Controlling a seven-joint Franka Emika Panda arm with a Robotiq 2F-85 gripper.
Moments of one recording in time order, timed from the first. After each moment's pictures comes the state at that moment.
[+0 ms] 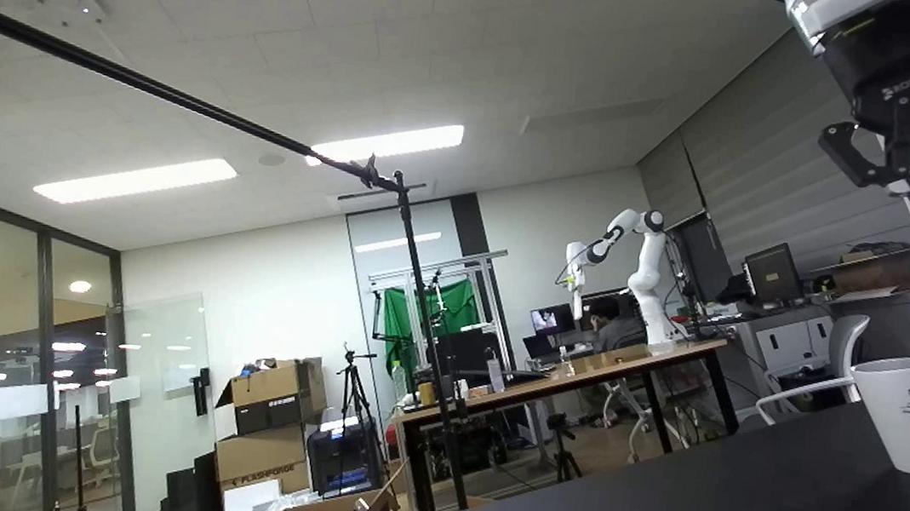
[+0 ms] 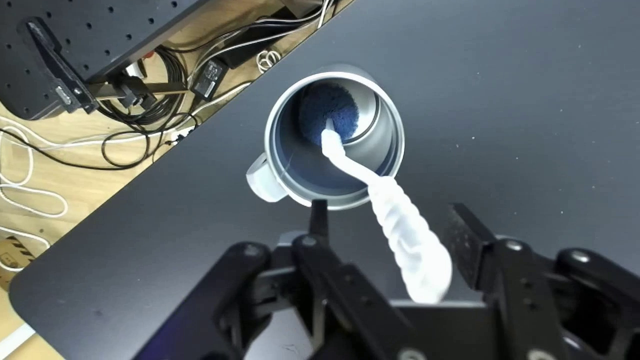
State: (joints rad) arm -0.13 -0.45 0.08 -2.66 0.00 2.16 0.48
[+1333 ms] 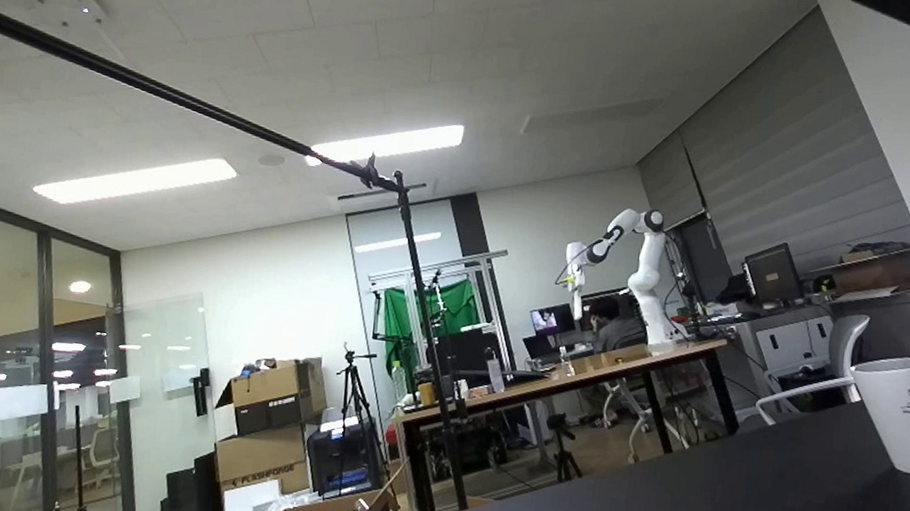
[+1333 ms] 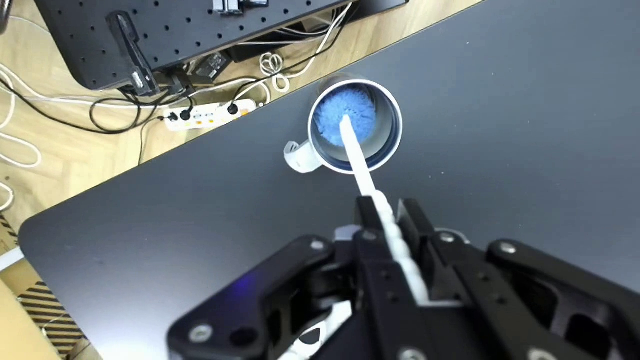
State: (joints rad) arm -0.13 -0.75 0.00 -2.59 0.00 1.80 0.20
